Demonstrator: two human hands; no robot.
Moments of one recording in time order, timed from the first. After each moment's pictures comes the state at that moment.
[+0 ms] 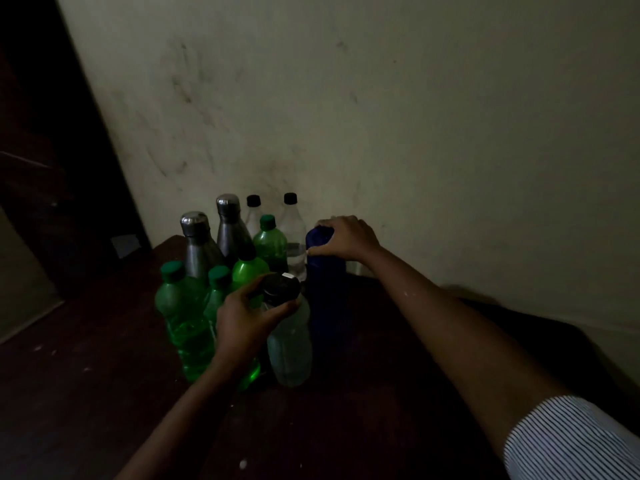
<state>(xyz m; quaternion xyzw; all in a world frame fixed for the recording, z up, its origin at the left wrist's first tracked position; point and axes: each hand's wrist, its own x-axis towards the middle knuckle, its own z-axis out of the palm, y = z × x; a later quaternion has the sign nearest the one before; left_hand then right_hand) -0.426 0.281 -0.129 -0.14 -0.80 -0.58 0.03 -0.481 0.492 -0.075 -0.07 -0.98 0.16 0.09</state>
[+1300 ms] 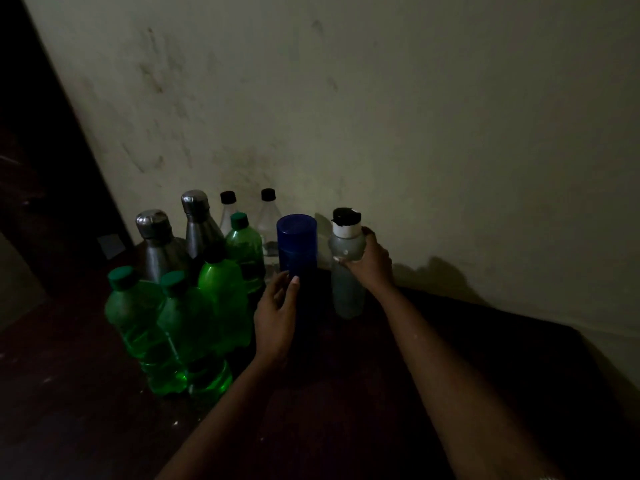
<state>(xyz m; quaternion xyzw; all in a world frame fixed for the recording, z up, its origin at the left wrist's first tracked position) -0.440 0.385 -0.169 -0.06 -0.72 -0.69 -0.02 -0.471 0.565 -0.148 -0.21 -0.87 0.40 0.20</state>
